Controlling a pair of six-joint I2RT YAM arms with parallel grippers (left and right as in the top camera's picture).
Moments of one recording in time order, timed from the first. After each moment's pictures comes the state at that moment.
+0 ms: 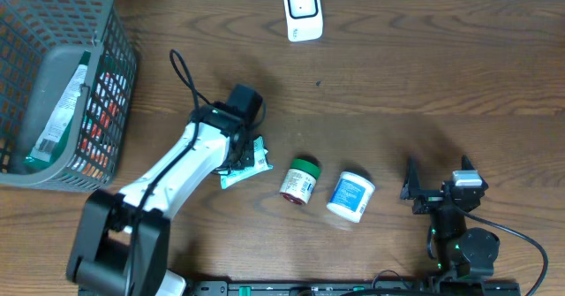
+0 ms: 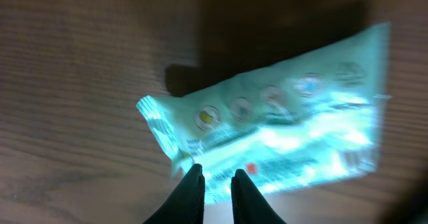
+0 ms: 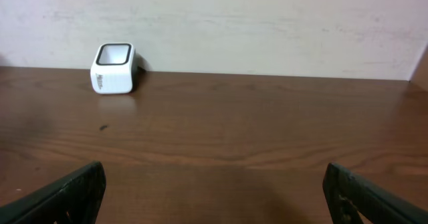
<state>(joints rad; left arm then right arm) -0.42 1.67 1.05 -0.88 -0.13 -0.49 -0.04 0.01 0.01 -0.07 -0.07 0.01</state>
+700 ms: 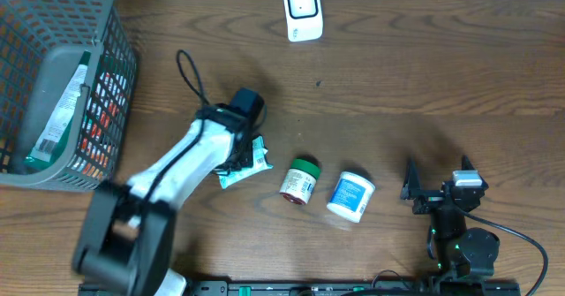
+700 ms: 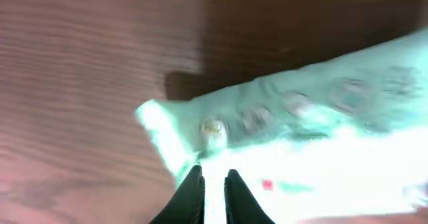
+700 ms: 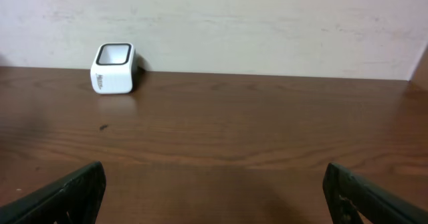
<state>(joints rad) -0.42 1.69 1.06 -0.88 -0.16 -0.49 -0.04 0.01 0.01 -0.07 -0.07 0.01</state>
